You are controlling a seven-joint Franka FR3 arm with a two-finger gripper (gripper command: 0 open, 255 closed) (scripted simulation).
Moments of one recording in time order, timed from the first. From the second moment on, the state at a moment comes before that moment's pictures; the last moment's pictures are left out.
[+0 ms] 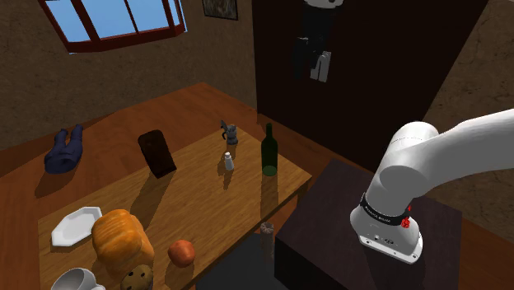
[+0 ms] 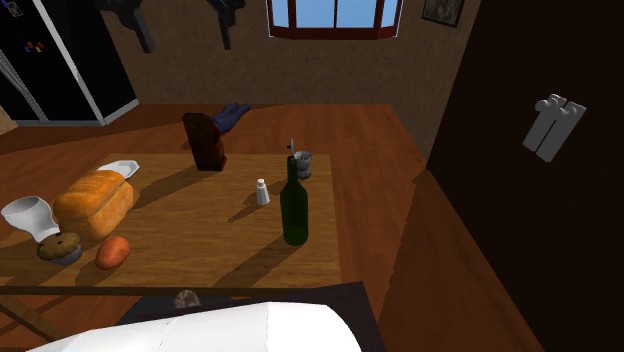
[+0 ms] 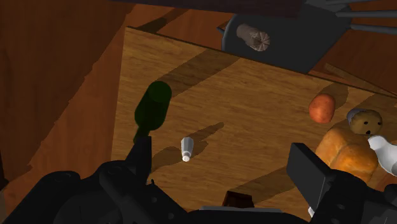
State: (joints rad) arm 0.00 -0.83 0.03 -2.26 0.02 1.58 0.00
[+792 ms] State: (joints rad) arm -0.03 -0.57 -0.02 -2.32 -0.01 1.82 -0.06
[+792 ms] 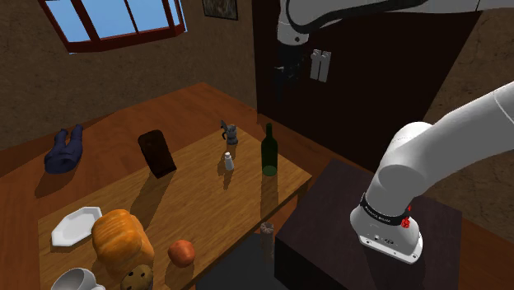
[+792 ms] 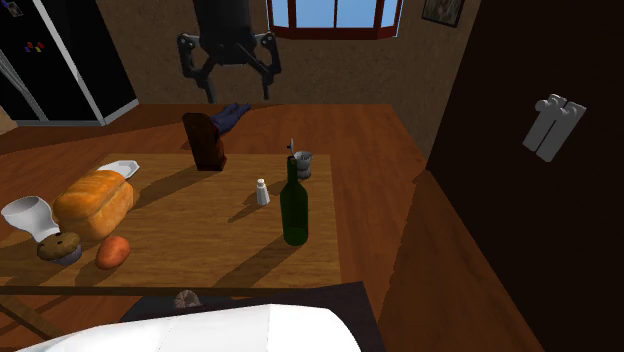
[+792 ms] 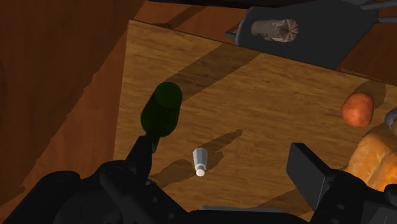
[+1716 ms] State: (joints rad) arm -0.06 -0.09 -0.09 -2.20 -0.02 2.08 -0.13
